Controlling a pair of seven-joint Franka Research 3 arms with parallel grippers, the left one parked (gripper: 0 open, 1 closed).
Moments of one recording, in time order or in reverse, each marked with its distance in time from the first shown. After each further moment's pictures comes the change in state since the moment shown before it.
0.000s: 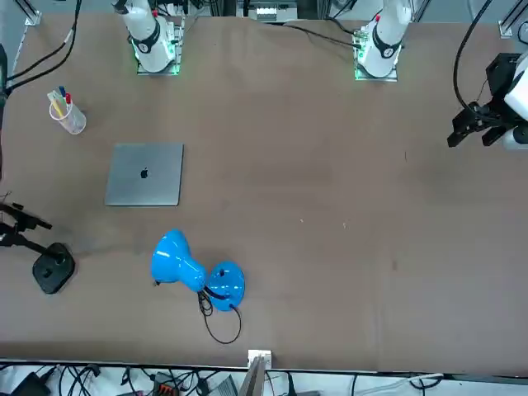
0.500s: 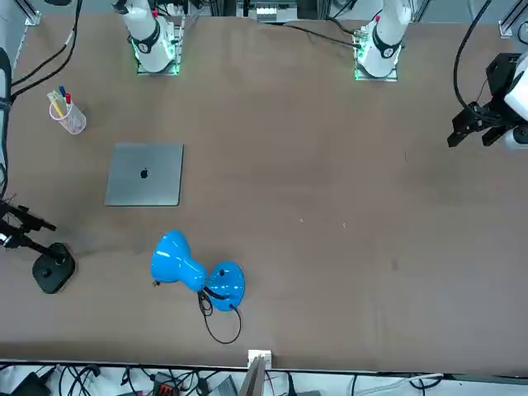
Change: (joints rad) arm 0.000 0.018 0.000 0.000 0.000 0.006 0.002
